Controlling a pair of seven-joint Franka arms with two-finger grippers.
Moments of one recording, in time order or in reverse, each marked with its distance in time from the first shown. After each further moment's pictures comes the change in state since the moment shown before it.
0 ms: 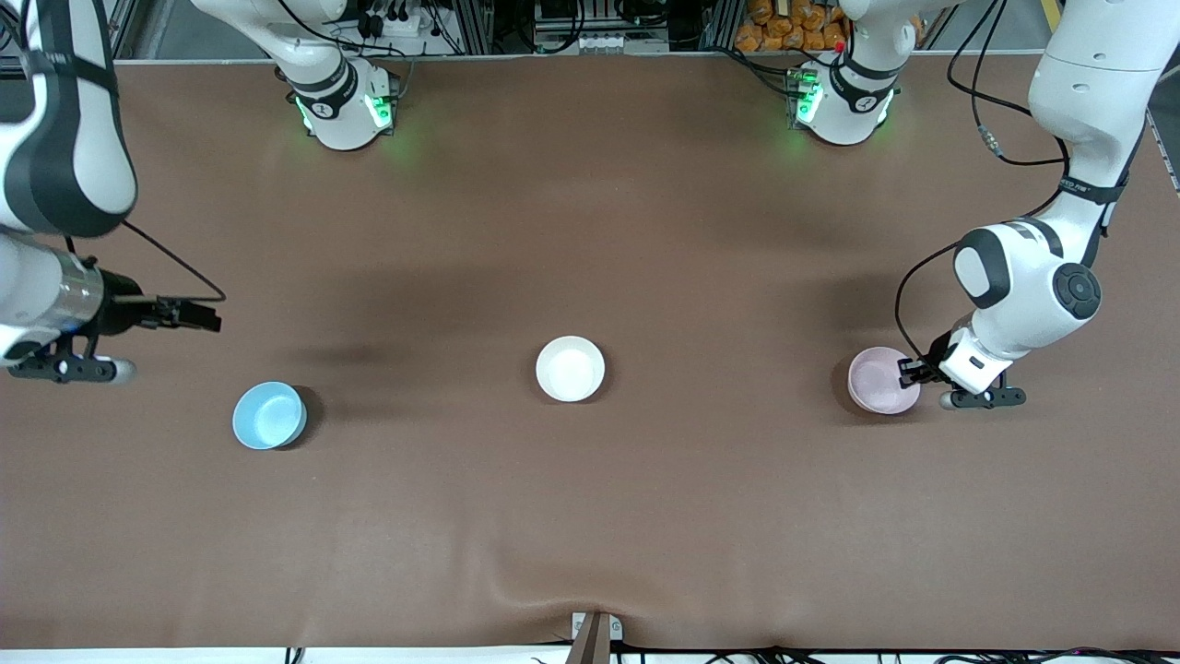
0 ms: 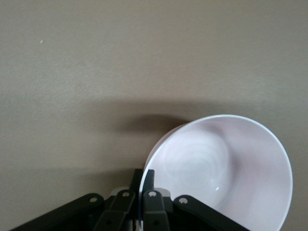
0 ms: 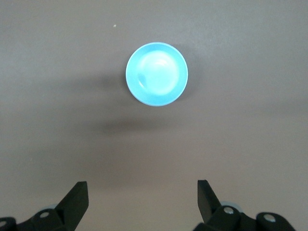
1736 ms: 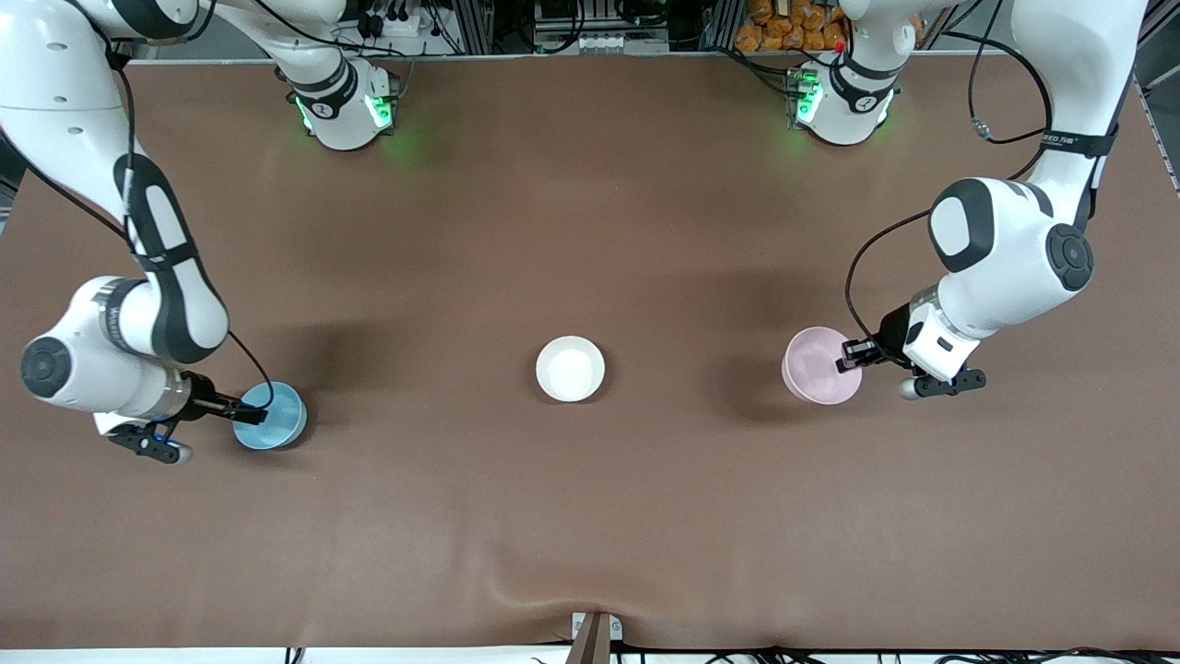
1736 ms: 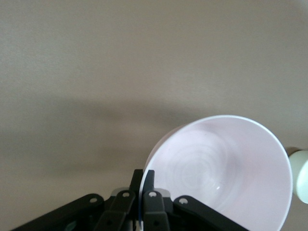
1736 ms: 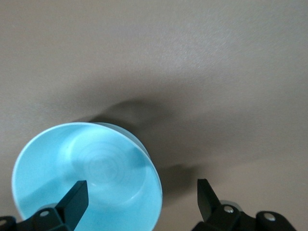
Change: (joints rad) left arm -0.001 -0.190 -0.221 0.088 -0.164 -0.289 -0.285; right arm -0.076 0.379 0.002 -0.101 0.020 0.592 0.150
